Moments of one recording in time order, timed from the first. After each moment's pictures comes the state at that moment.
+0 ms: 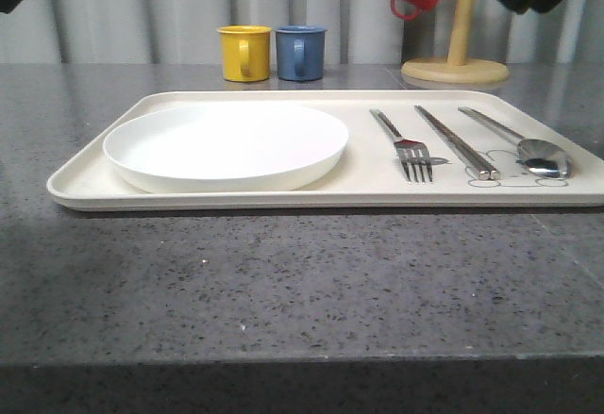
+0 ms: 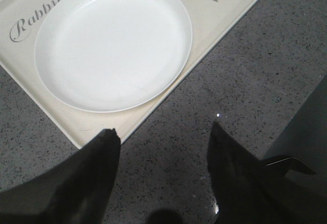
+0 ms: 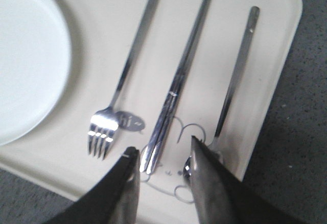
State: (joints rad) left arm -0.83 0.94 -0.92 0.13 0.84 0.00; right arm 0.24 1.39 -1.34 0.20 1.01 -0.13
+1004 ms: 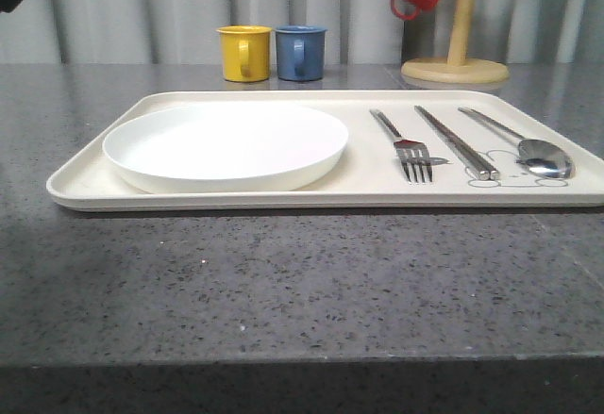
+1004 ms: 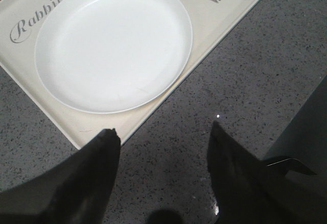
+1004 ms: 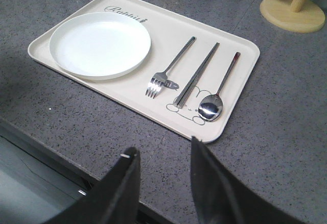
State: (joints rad) left arm -0.83 0.94 -0.92 0.13 0.83 0.00; right arm 0.29 0.40 -0.92 0.20 1.07 -0.18
